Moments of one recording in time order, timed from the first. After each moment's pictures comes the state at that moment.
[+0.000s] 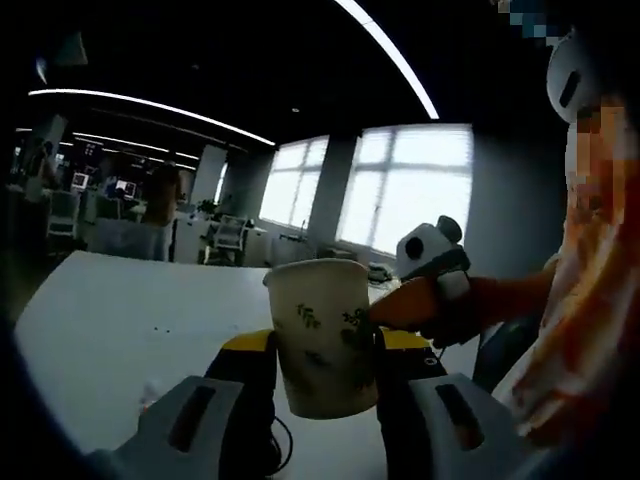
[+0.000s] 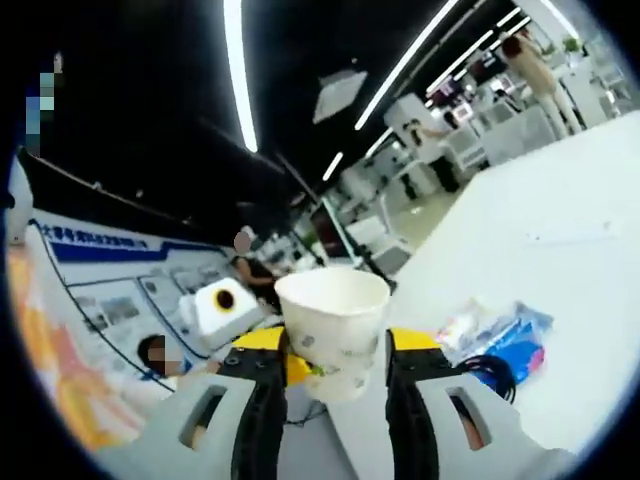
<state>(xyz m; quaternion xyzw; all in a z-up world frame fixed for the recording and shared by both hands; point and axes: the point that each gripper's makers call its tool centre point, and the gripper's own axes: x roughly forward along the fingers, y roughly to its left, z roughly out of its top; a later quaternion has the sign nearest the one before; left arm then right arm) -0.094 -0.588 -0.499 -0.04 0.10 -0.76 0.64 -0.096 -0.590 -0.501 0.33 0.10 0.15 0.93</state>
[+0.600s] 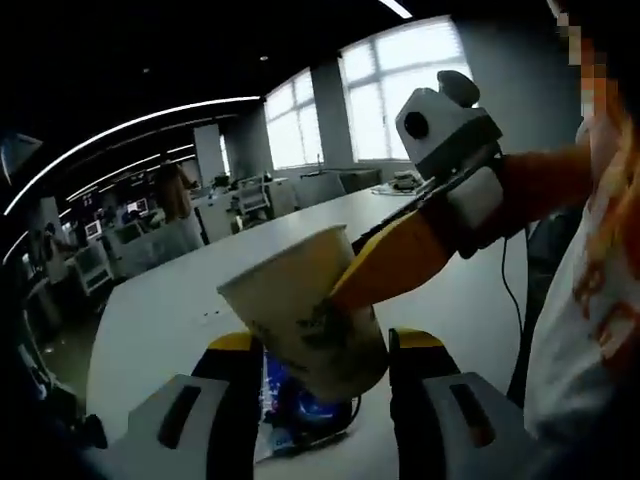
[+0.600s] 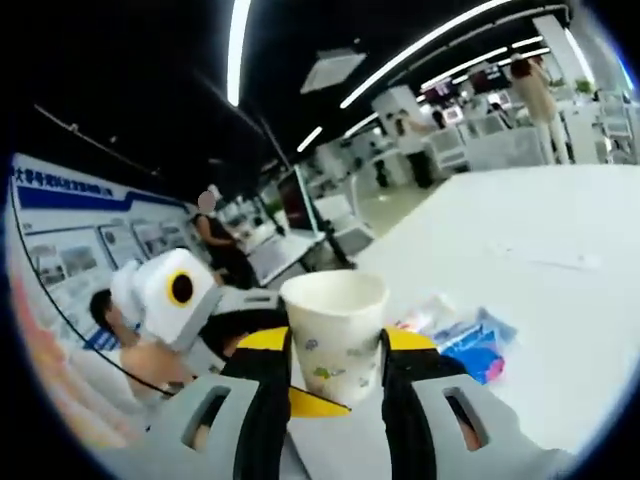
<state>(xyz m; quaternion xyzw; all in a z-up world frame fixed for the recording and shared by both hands) -0.087 -0.587 -0.557 0.19 0.08 -0.71 0.67 -0.083 -0.584 -0.529 0.21 0.17 0.11 0.96</state>
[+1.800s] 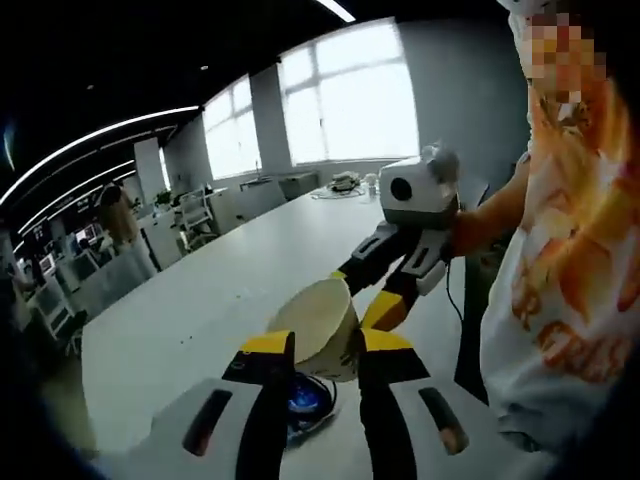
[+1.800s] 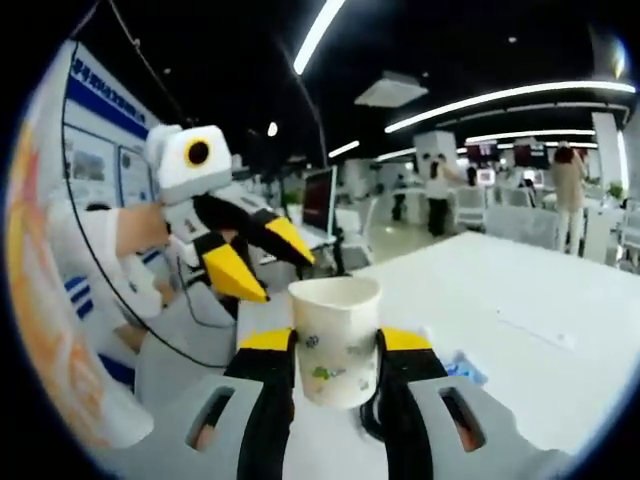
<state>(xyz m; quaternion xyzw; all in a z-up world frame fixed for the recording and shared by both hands) -0.108 -0.547 -0.500 0.22 0.07 -0.82 0.52 -0.107 -0.565 -0.529 0.04 0.12 0.13 0.98</state>
